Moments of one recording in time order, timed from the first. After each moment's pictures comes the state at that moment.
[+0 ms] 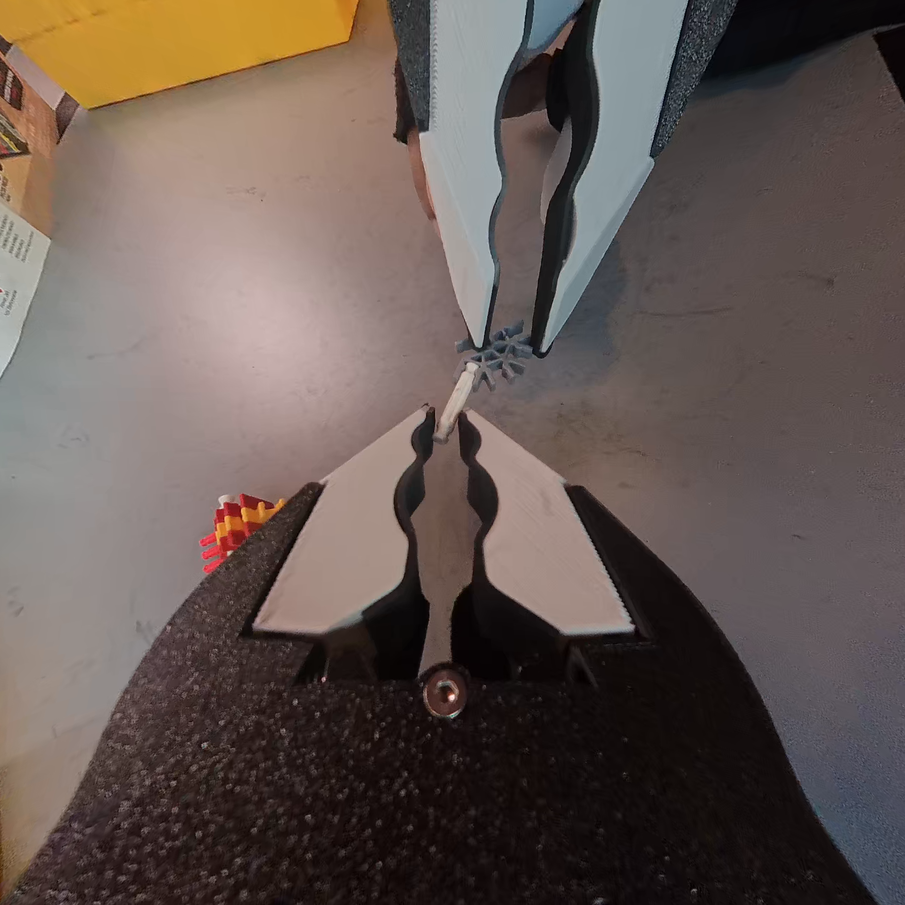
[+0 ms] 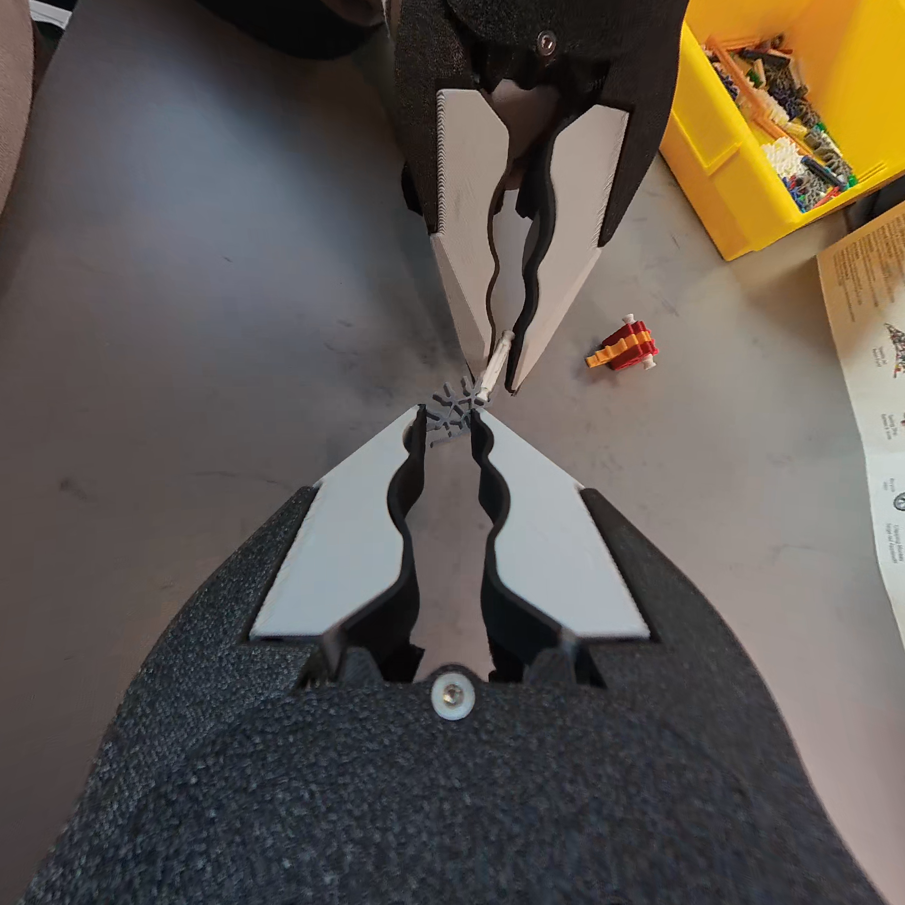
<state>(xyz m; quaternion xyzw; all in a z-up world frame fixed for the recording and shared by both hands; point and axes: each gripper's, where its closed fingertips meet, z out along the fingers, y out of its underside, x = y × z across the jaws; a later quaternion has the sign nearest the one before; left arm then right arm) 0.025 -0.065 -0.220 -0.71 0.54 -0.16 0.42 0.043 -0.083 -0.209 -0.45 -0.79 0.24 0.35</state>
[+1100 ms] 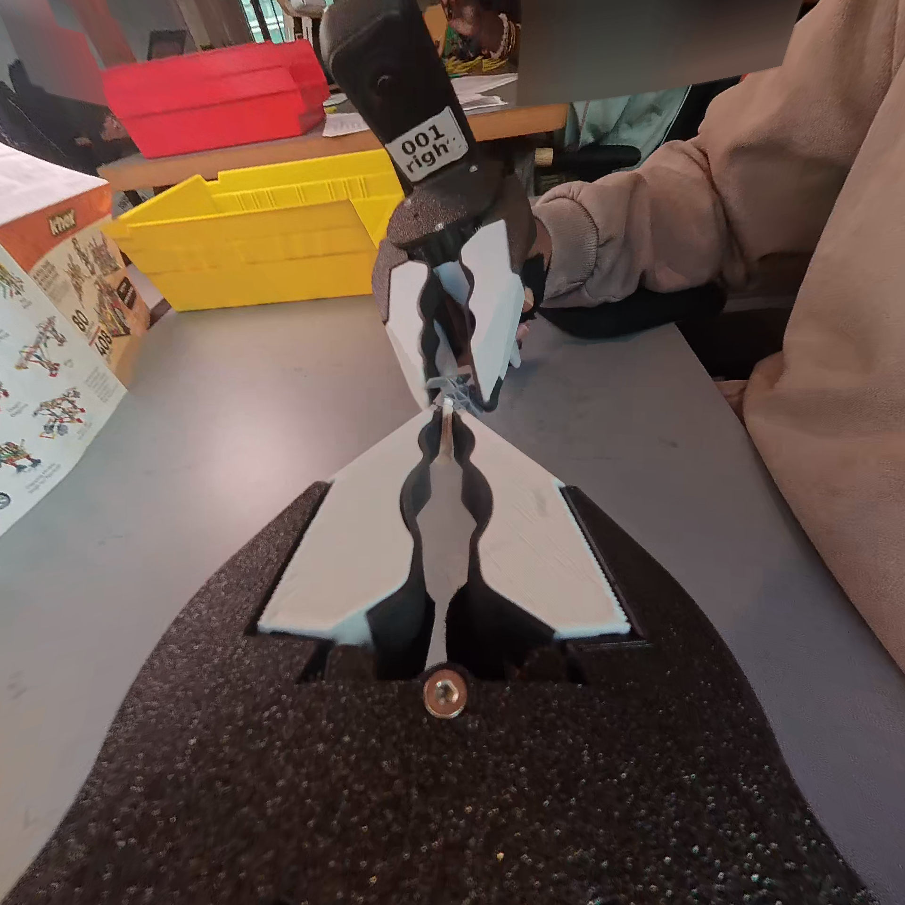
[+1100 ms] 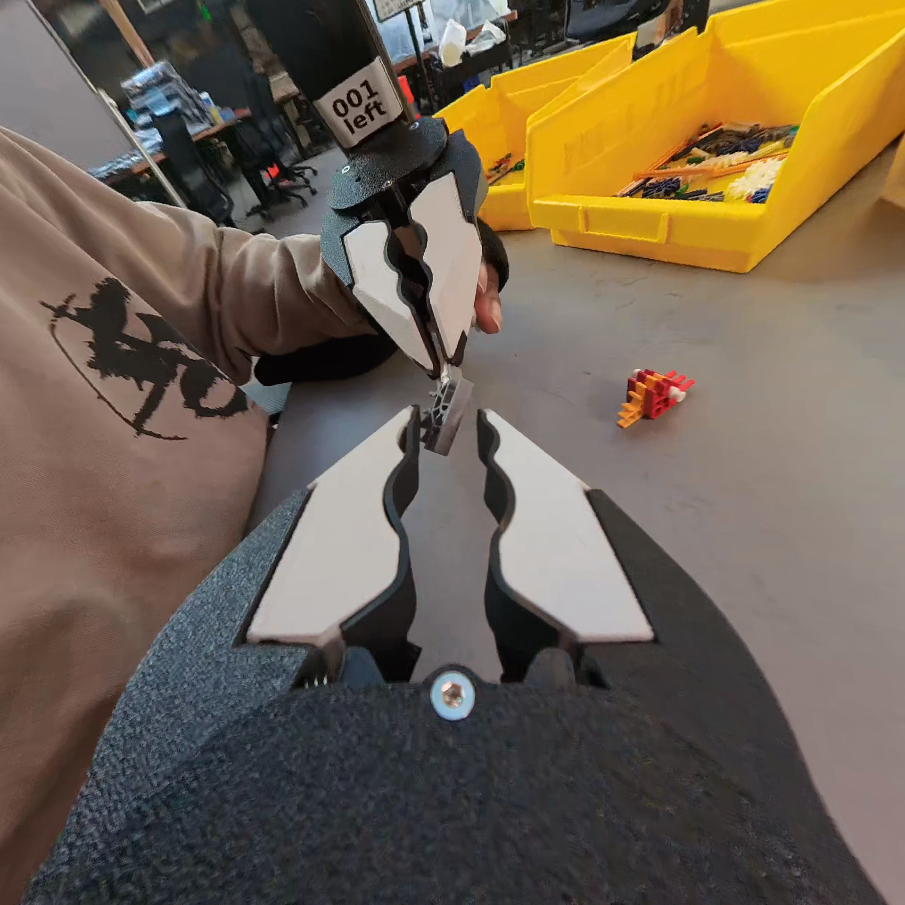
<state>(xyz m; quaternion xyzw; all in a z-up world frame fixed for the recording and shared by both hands) 0.026 -0.082 -0.137 -0.63 0.48 -0.30 0.54 0.029 -0.082 -0.150 -0.55 -0.58 0.54 0.27</state>
